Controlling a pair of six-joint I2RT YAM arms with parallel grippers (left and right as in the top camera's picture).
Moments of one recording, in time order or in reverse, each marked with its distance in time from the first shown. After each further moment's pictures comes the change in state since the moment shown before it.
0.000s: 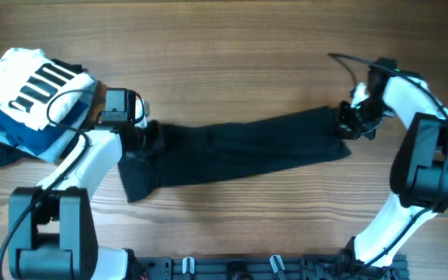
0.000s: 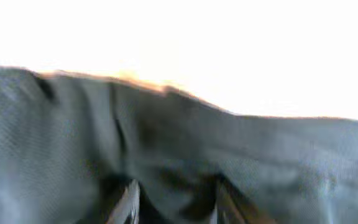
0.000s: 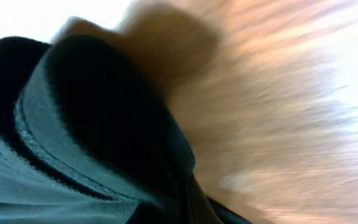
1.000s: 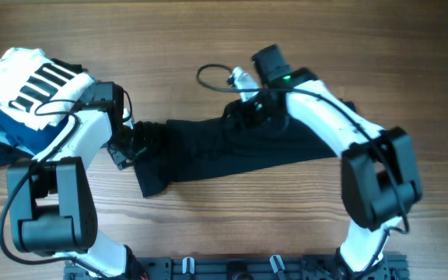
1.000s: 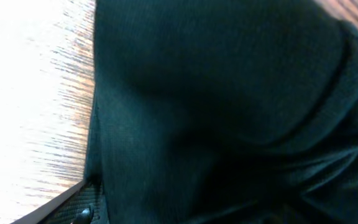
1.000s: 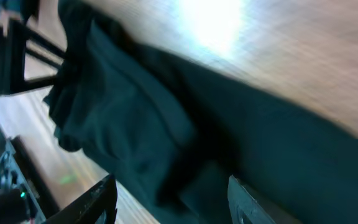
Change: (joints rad) left arm 0.097 0.161 0.158 -0.308 -0.043 -0.086; right arm 0.665 -0.060 0.071 0.245 -0.353 -0.165
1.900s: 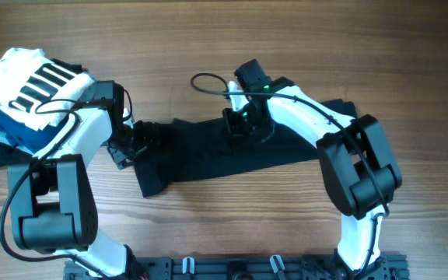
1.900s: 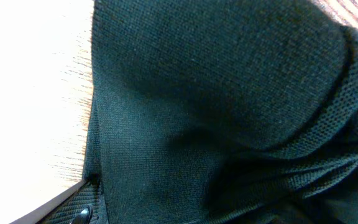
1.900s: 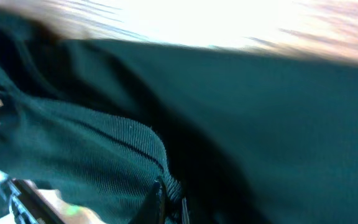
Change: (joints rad) left arm 0.000 0.012 0.013 -0.010 0.000 -0.005; right arm 0.029 0.092 -0.010 0.010 0.087 0.308
